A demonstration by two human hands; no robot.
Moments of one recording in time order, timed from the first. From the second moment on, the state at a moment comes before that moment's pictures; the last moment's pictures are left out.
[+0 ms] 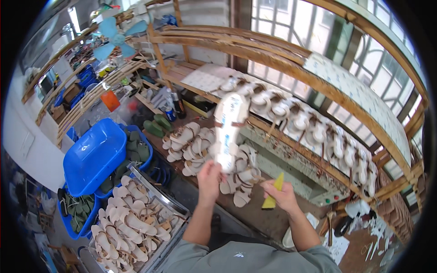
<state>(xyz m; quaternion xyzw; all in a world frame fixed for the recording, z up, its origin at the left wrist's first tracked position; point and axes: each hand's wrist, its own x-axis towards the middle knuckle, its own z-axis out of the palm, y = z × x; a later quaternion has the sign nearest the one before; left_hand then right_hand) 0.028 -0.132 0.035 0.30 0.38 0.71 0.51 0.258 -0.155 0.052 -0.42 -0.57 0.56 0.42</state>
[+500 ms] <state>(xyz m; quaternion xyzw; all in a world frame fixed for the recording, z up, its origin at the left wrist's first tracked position) -0.133 0.299 0.028 0.34 0.42 0.66 0.51 0.305 -0.196 -0.033 -0.62 -0.37 0.41 0.55</state>
